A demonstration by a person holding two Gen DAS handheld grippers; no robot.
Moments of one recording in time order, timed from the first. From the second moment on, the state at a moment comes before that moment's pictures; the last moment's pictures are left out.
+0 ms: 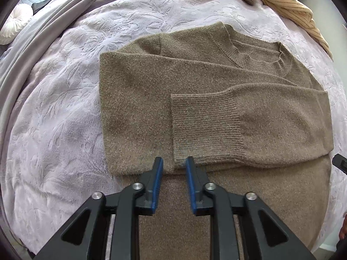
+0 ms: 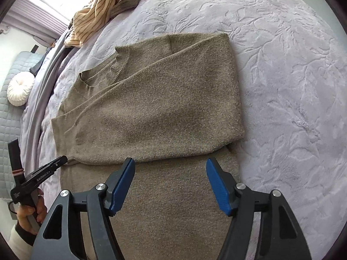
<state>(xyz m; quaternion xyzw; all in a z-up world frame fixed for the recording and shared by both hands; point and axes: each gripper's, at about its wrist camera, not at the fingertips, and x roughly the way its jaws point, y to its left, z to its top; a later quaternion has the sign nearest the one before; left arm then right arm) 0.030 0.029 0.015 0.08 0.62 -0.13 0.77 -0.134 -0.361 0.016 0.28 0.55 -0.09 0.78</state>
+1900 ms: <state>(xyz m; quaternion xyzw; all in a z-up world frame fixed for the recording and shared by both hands) -0.084 0.005 0.075 0.10 0.67 -0.09 0.73 -0.174 -0.335 0.044 0.36 0.57 0.02 0.74</state>
